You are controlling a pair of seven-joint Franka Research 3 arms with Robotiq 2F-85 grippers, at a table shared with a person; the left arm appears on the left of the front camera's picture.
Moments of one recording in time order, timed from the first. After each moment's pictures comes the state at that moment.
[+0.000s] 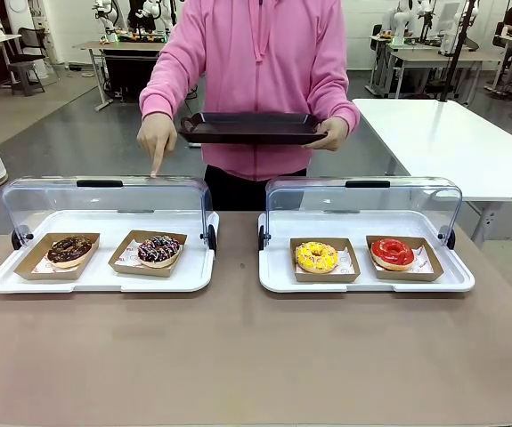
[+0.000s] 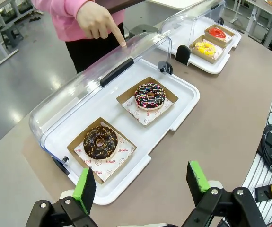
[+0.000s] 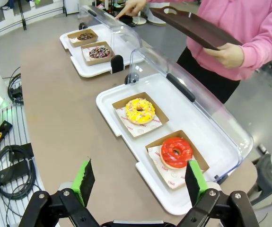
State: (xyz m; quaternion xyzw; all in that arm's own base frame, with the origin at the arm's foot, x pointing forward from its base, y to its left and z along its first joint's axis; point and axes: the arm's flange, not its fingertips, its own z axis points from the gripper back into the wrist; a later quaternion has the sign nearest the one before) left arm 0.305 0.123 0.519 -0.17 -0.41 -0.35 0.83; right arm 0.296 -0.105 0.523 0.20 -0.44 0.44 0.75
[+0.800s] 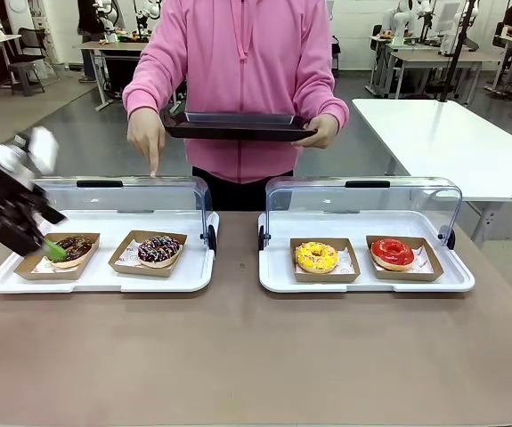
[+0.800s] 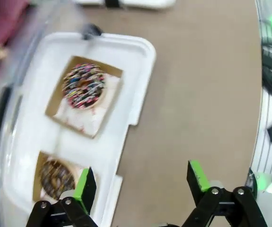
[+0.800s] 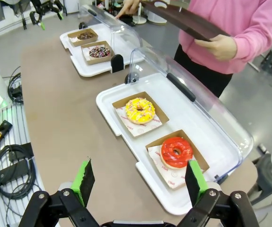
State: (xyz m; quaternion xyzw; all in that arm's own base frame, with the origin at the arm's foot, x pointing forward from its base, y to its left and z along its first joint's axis) left arm 0.366 -0.054 0.447 -0.09 -0.23 -0.59 0.77; right arm 0.296 -0.104 0.523 0.20 -0.44 0.44 0.75
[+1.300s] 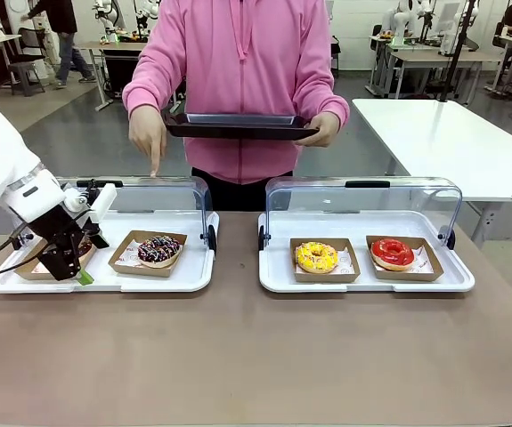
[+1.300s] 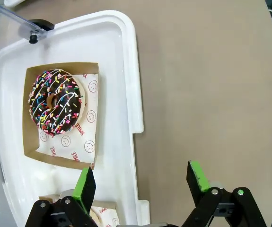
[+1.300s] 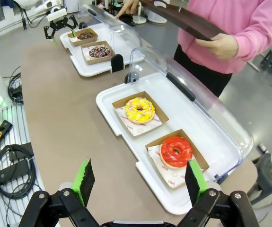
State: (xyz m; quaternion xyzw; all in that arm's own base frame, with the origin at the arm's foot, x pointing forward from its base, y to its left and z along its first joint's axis) left arm 0.418 -0.085 0.386 -0.06 -0.16 -0.71 0.68; right arm 0.296 -0.104 0.522 0.20 -0.44 0.44 0.75
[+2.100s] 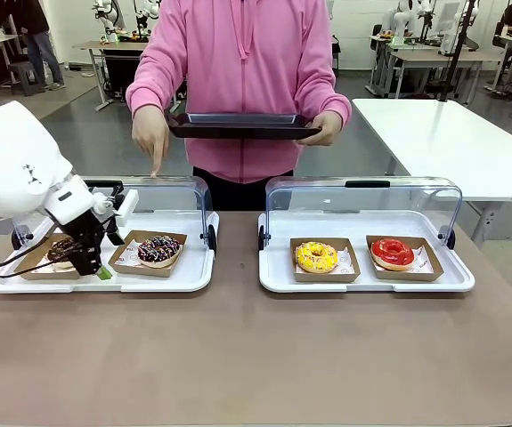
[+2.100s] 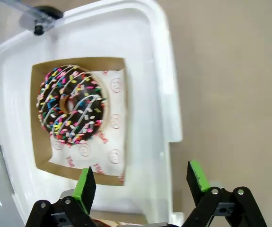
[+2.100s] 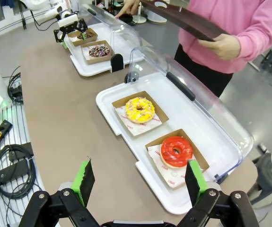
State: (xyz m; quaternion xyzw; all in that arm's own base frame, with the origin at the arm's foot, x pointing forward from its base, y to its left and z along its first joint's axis) left arm 0.463 -0.106 0.358 -0.02 -0.15 -0.72 0.68; right arm 0.297 -0.105 0.522 0.20 -0.44 0.44 0.76
